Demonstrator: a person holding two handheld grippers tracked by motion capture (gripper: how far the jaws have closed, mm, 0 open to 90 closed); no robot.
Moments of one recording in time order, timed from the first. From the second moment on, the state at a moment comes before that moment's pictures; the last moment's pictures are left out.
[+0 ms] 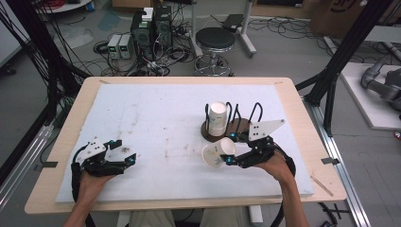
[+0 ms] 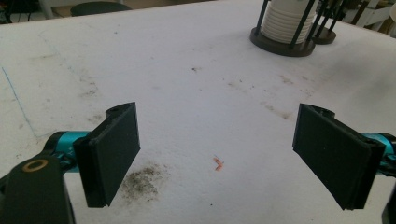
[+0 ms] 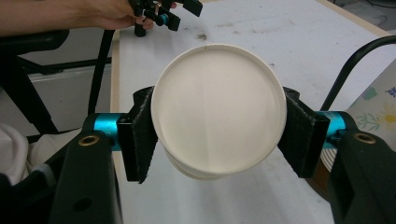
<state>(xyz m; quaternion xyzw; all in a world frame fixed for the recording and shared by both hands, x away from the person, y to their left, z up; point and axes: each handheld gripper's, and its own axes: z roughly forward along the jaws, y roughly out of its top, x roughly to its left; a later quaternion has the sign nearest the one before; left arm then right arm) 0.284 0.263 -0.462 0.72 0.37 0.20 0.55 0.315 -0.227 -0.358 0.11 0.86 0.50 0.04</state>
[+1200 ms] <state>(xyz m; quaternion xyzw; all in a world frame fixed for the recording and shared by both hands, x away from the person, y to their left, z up) 0.294 0.256 -0.436 0.75 0.28 0.15 0.57 0.326 -0.216 -0.355 0.09 0.85 0.51 0.03</state>
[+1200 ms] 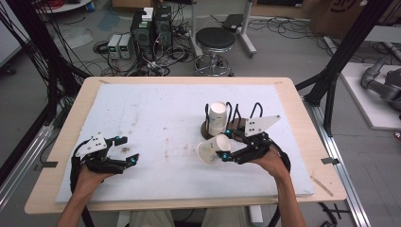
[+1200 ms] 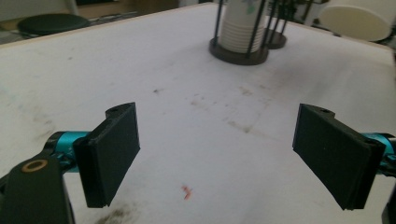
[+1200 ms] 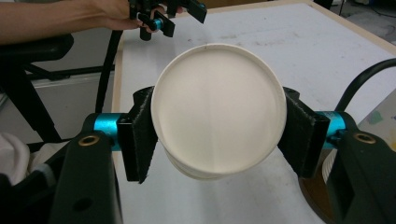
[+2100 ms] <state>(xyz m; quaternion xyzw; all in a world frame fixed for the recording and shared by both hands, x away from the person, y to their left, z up) 0.314 0.168 -0.394 0.77 0.11 0.03 0.63 0.335 -0.177 -0.348 0.05 0.84 0.54 0.00</state>
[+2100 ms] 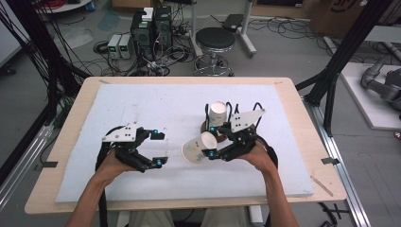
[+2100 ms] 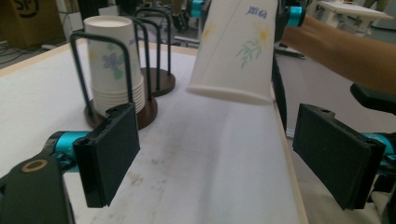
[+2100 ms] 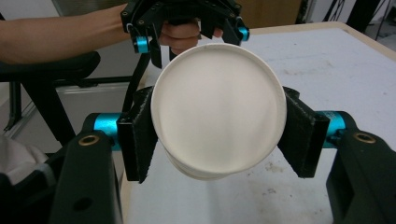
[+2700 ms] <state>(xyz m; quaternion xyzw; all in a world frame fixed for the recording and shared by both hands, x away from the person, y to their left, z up) 0.318 0.116 -0.395 0.78 0.06 -0.01 0.63 0.335 -0.161 -0.350 0.02 0.83 0.55 -0.02</state>
